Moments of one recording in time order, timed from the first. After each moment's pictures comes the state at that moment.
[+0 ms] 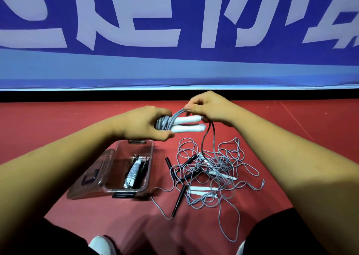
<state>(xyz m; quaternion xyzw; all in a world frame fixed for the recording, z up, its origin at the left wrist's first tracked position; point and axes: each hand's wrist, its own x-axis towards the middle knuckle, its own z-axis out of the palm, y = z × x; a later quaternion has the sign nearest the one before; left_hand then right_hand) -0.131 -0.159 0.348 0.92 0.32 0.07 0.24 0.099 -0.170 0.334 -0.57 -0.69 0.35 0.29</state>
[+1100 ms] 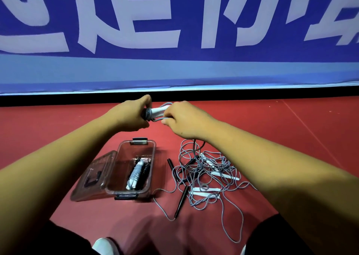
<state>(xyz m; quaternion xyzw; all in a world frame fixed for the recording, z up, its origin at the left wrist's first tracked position) -0.148 -0.119 0.335 0.84 0.51 0.06 0.14 0.034 -0.184 0.338 -0.58 -0.79 0.12 0.14</state>
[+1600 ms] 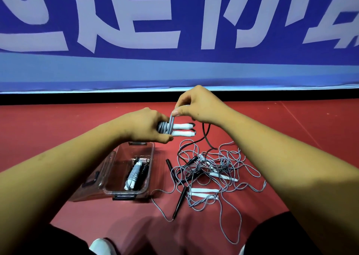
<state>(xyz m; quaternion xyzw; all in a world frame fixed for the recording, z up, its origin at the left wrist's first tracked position) -0.122 -0.151 0.342 0.92 0.38 -0.01 0.12 0.070 -0.175 0.355 -0.57 -0.74 0.24 0.28</state>
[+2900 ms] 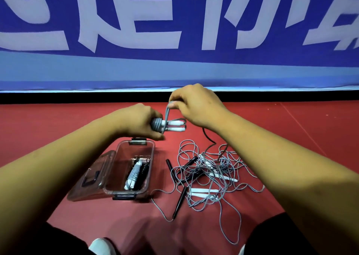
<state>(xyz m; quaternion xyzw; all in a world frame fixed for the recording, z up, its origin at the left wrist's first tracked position) -0.136 -0.142 0.348 0.90 0.41 -0.02 0.10 0.052 -0.187 0.367 -0.58 -0.78 0.02 0.23</state>
